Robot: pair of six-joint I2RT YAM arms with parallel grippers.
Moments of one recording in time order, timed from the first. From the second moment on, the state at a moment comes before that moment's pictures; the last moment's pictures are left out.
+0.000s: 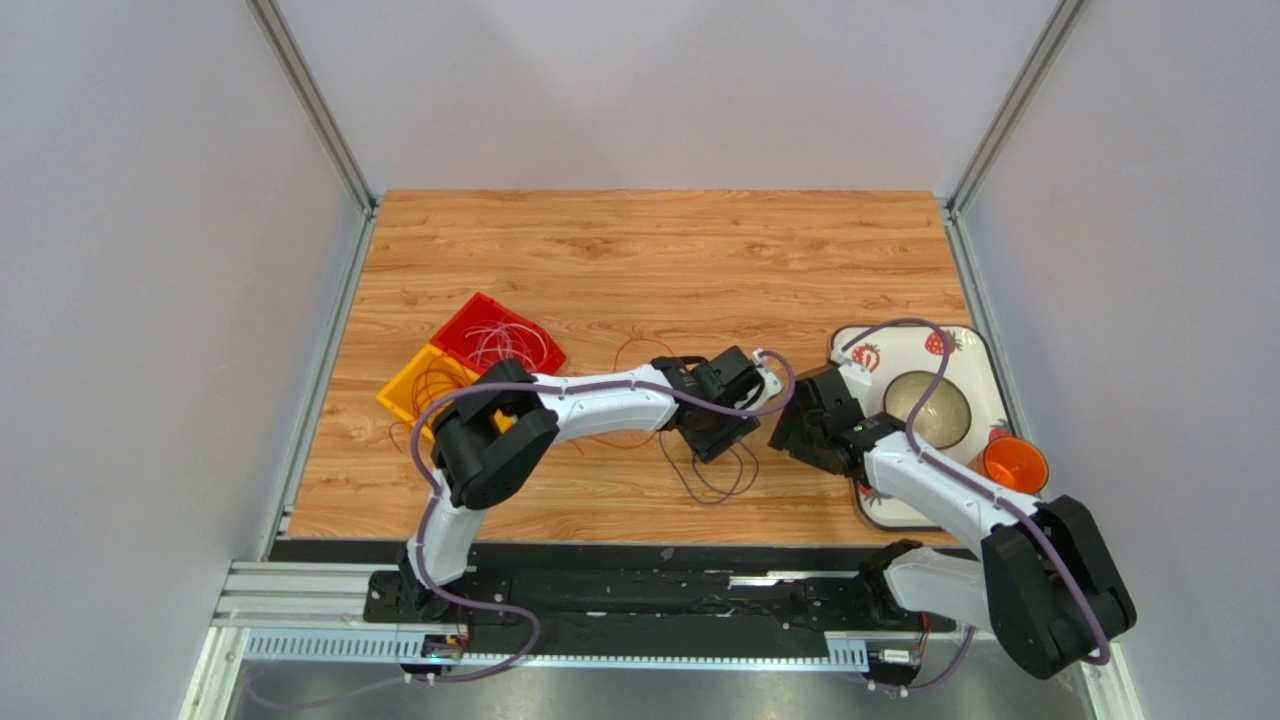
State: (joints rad) left arm -1.05 2.04 1.46 -0.51 -0.09 -0.01; right arm 0.46 1.16 0.50 -0.36 0.24 0.80
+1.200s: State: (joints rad) left arm -1.01 1.98 1.48 -0.56 -0.13 -0.12; right arm 0.46 1.18 0.50 -0.31 0.21 0.79
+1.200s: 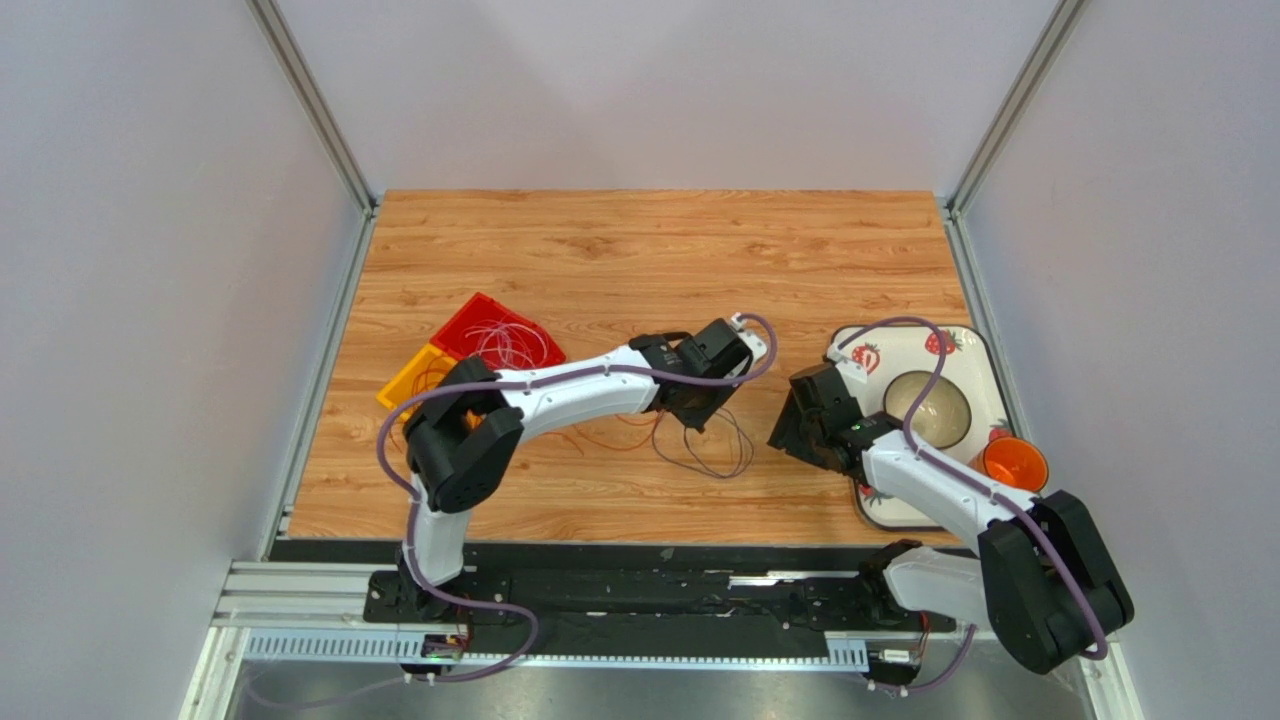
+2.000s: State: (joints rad) left arm -0.78 1.49 1.58 -0.76 -0.22 -0.23; right arm 0.48 1.18 0.50 -0.31 0.21 0.79
